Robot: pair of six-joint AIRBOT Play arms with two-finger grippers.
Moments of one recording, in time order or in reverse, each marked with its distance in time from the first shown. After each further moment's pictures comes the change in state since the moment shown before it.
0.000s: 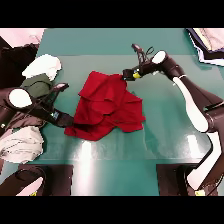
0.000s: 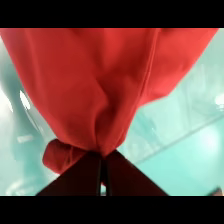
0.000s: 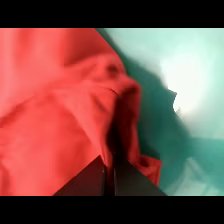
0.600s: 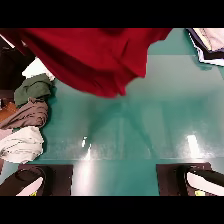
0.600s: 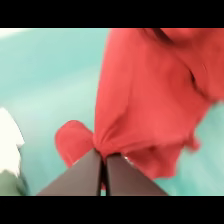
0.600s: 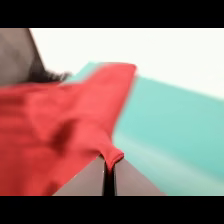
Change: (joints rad) left arm 0.001 0.005 1.055 0.227 0.003 -0.007; right arm -0.269 0.703 0.143 0.003 0.025 -0.032
